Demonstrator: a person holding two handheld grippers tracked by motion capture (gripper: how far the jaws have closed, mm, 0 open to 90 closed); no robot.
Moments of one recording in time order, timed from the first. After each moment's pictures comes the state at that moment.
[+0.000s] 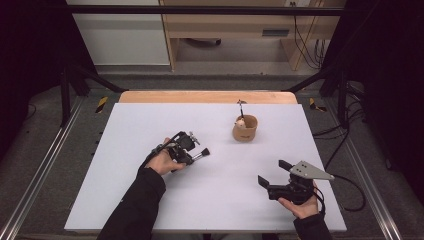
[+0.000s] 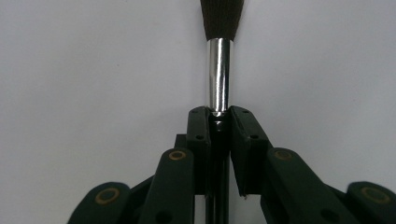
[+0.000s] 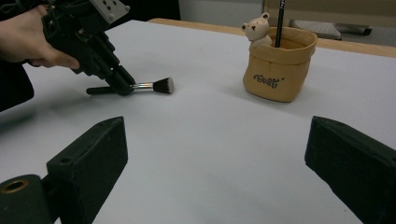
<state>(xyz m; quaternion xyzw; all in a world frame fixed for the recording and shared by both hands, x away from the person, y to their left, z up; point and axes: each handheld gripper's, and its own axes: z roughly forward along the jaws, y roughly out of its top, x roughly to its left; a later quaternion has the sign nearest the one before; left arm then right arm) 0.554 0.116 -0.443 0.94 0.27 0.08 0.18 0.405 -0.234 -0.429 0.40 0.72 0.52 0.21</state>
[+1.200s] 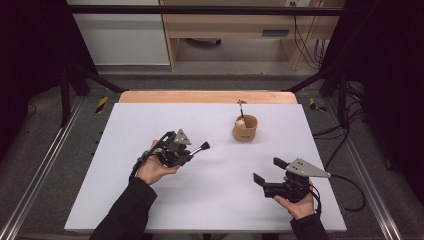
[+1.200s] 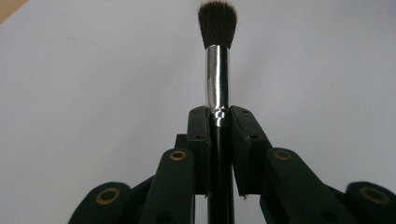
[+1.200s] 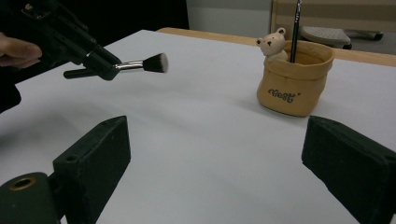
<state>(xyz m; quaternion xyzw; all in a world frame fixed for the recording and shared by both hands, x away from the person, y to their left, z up) 0.503 0.135 -0.397 0.91 0.26 0.14 0.30 0.408 -0.221 -0.420 0.39 0.72 0.54 0.21</state>
